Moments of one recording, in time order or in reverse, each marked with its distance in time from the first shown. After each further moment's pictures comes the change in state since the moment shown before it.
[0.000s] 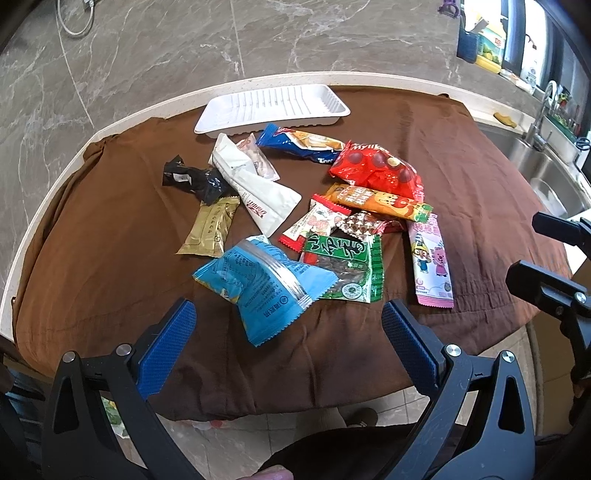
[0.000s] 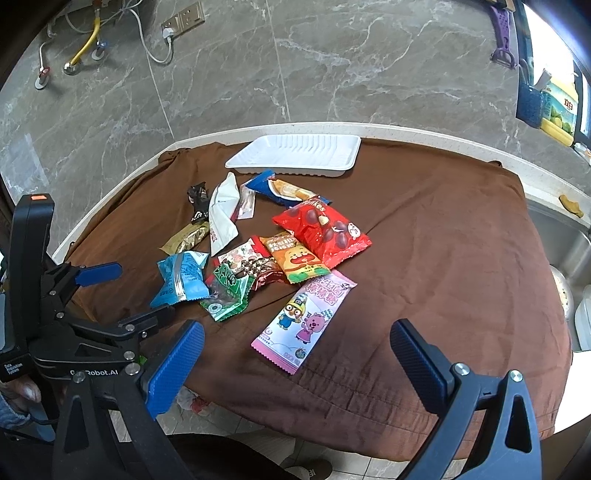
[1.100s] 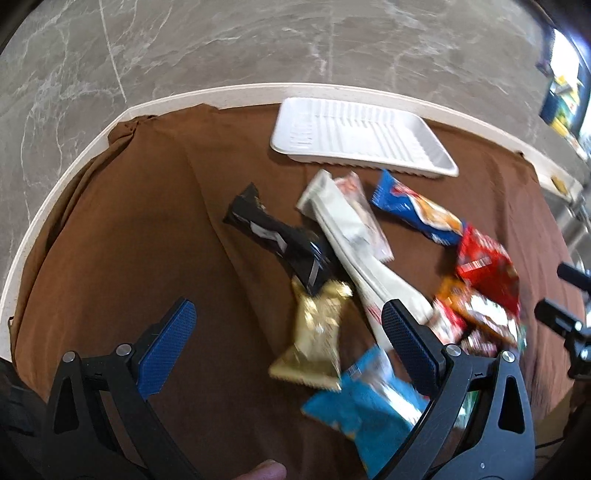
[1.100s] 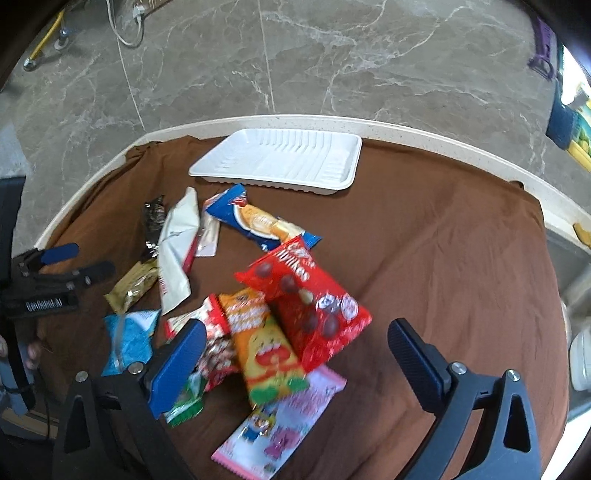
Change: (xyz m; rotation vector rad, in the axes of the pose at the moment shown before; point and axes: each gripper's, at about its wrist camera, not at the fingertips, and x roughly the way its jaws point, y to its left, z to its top) left arm 0.077 0.123 0.103 -0.194 0.020 0.058; right arm 0.096 -0.016 0.093 -0.044 0.084 -0.065
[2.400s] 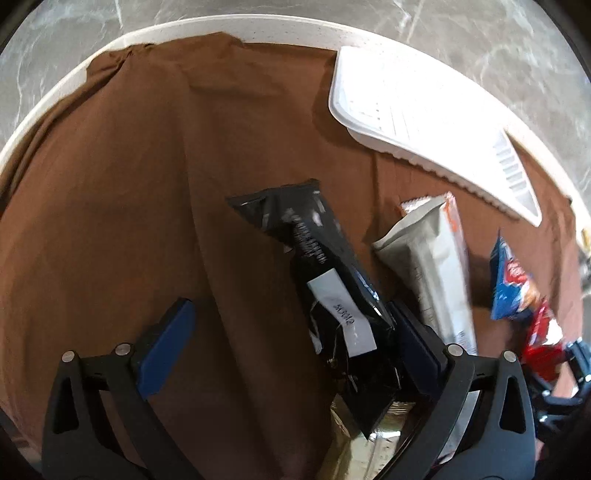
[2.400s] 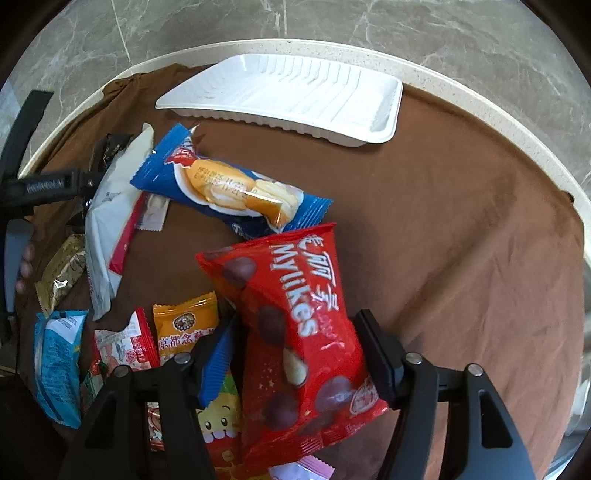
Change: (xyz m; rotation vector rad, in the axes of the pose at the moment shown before) left arm 0.155 0.041 0.075 -0.148 0.182 0.004; right arm 0.106 -0.005 0.027 -0.109 0.223 0.010
